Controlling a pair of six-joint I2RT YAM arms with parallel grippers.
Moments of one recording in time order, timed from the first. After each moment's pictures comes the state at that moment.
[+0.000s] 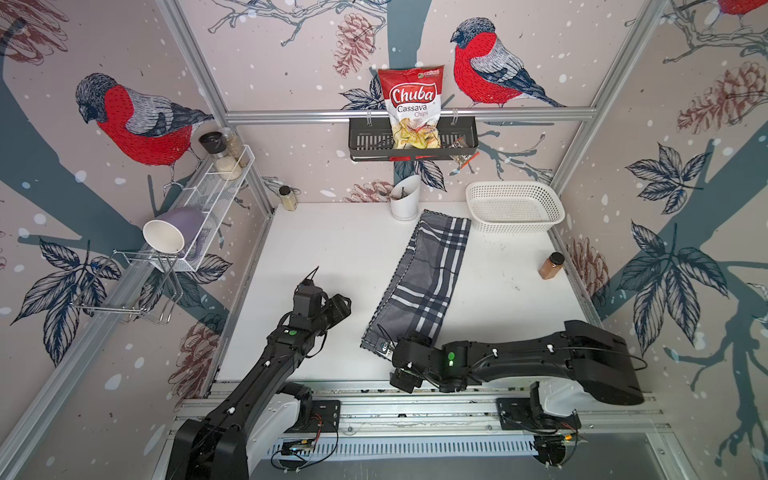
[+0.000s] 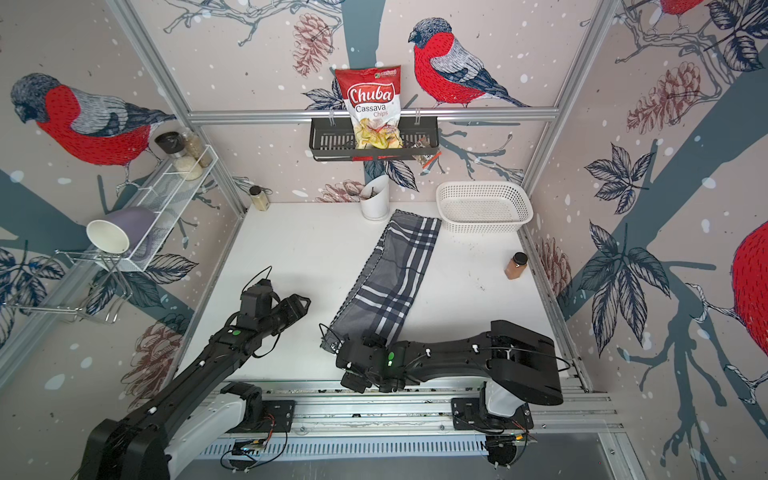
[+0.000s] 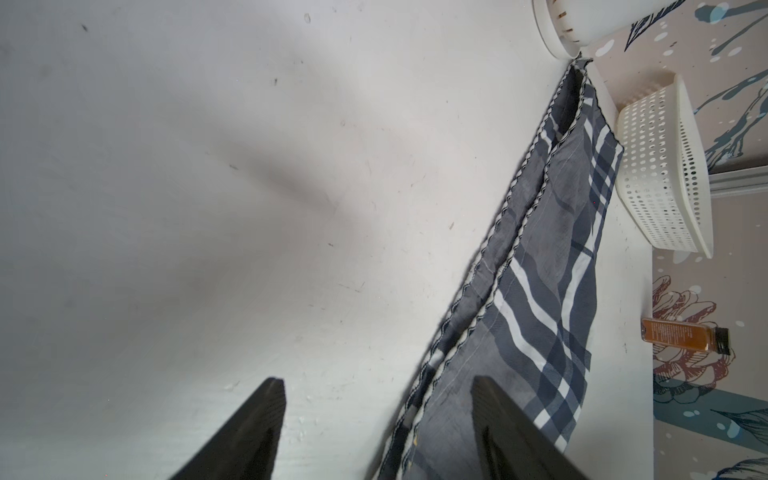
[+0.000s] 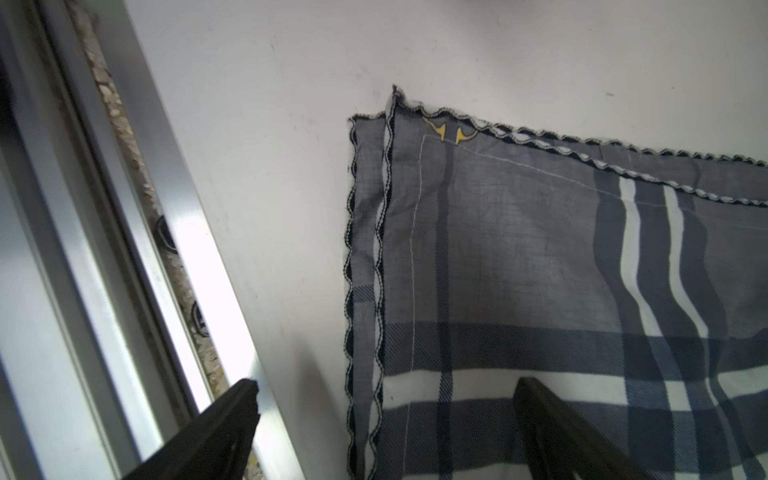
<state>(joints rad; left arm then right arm) -0.21 0.91 0.37 -0.24 0.18 -0.79 1.44 1.62 0.87 -0.27 0.33 0.03</state>
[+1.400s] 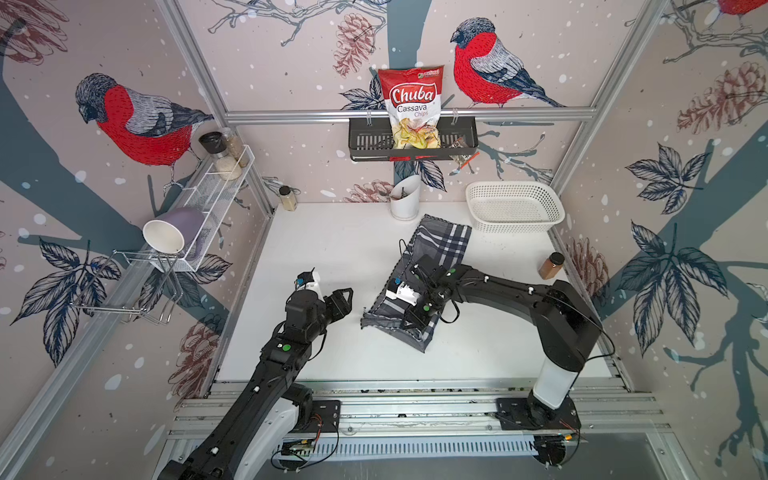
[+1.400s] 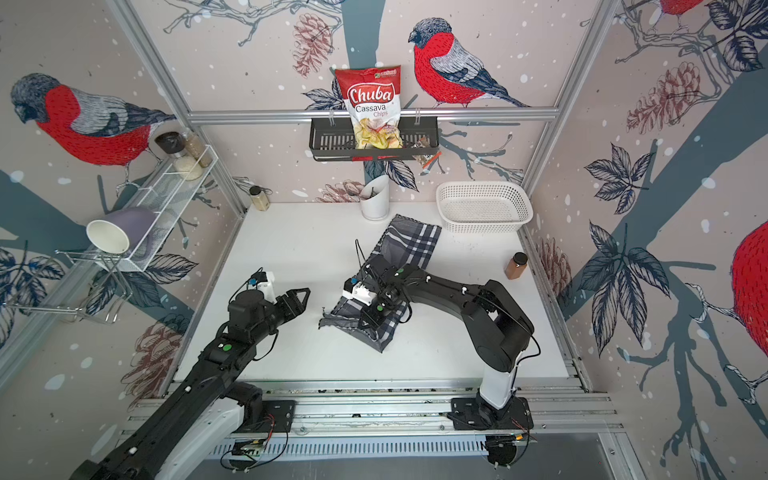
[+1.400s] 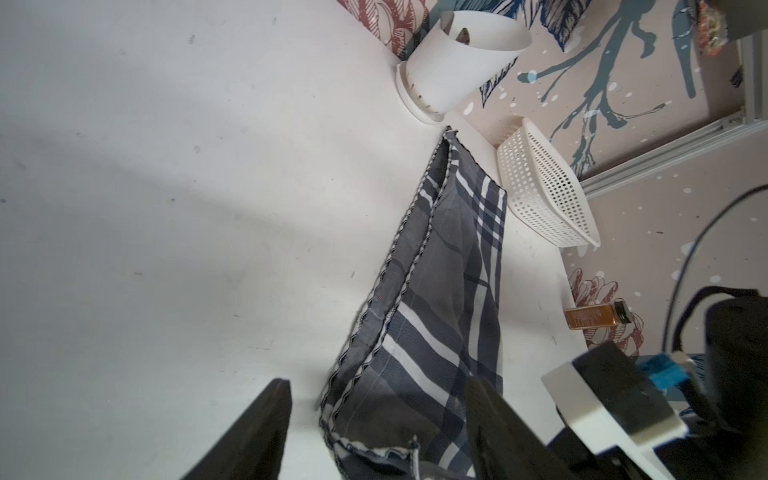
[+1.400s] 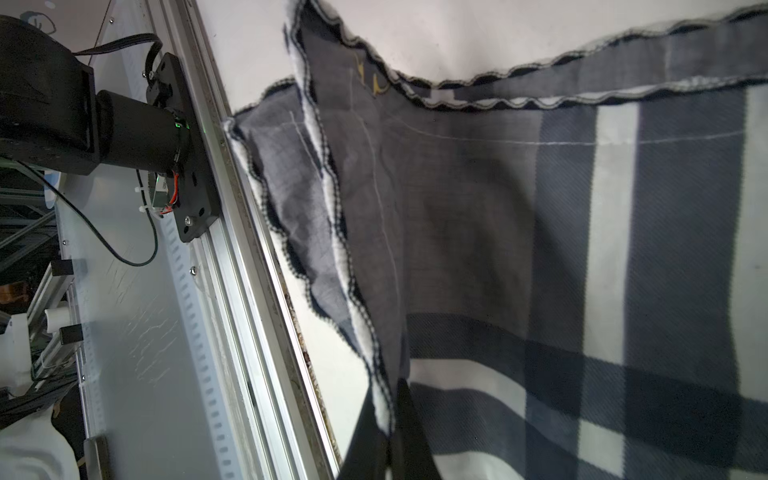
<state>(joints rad) -0.31 0.74 0.40 -0.12 0.15 -0.72 0.83 1.80 1.22 -0.67 -0.61 -0.15</state>
